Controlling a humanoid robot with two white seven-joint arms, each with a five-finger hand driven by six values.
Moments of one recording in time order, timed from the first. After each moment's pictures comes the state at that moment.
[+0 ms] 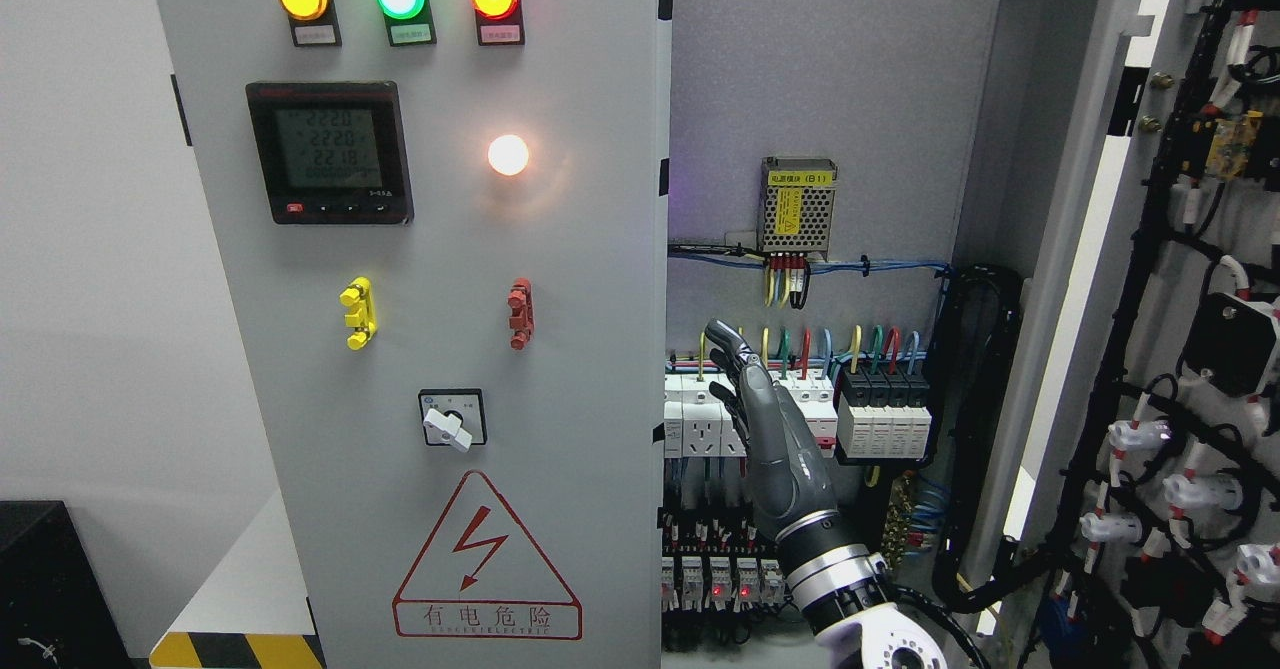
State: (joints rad) left arm 0.00 0.00 -0.55 0.07 0.66 -0.16 -0.19; right arm -0.55 0.11 0.20 -1.59 -0.12 0.12 0.07
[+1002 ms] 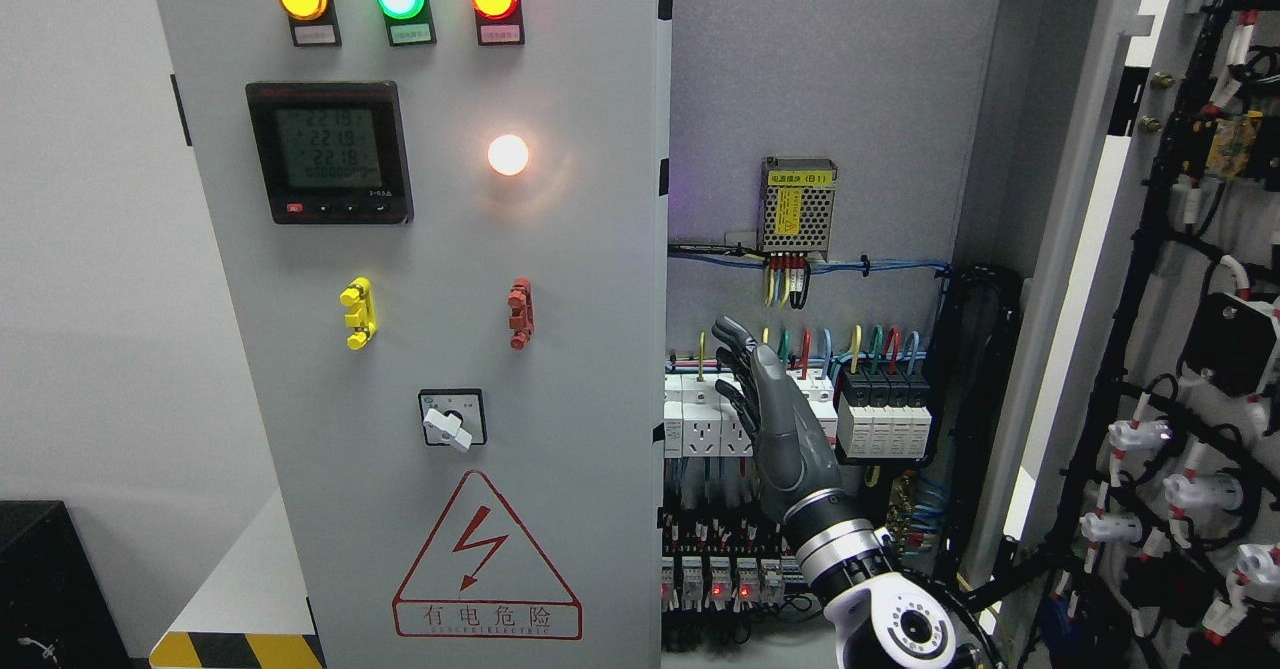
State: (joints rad) left arm 0.00 0.00 -0.55 0.07 0.66 -0.16 -0.19; right arm -0.60 0.08 0.18 -1.55 -0.21 0.19 0.08
